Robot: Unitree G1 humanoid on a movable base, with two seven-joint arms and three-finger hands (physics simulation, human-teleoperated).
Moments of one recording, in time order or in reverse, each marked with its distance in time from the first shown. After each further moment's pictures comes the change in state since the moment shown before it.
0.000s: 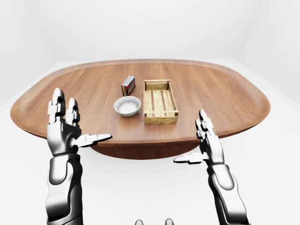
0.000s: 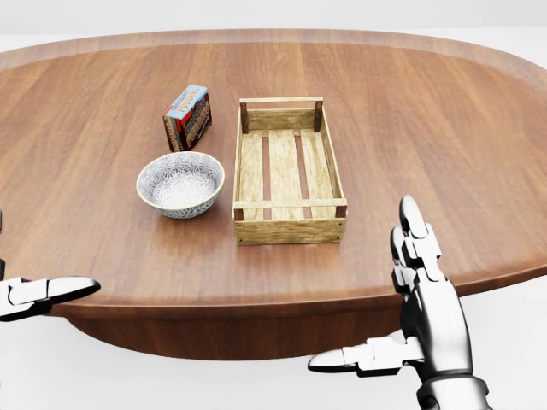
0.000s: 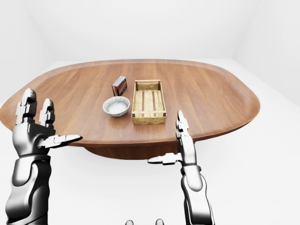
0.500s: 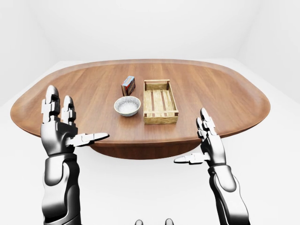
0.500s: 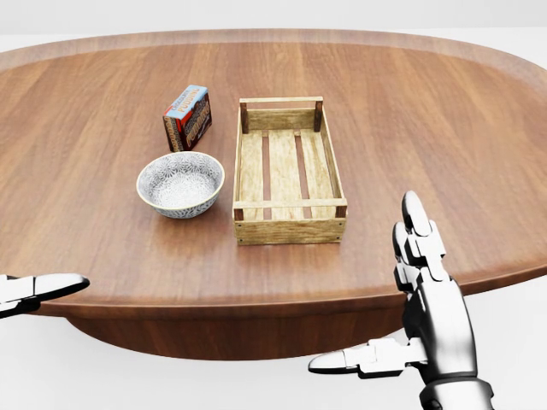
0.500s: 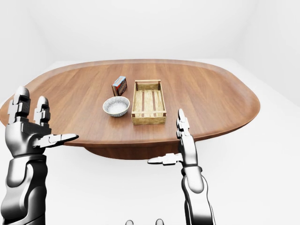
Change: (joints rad) left arm -0.005 0.010 0.025 -0.027 -0.022 0.000 0.001; right arm 0.018 0.003 0.004 -0.051 -0.010 0.000 0.005
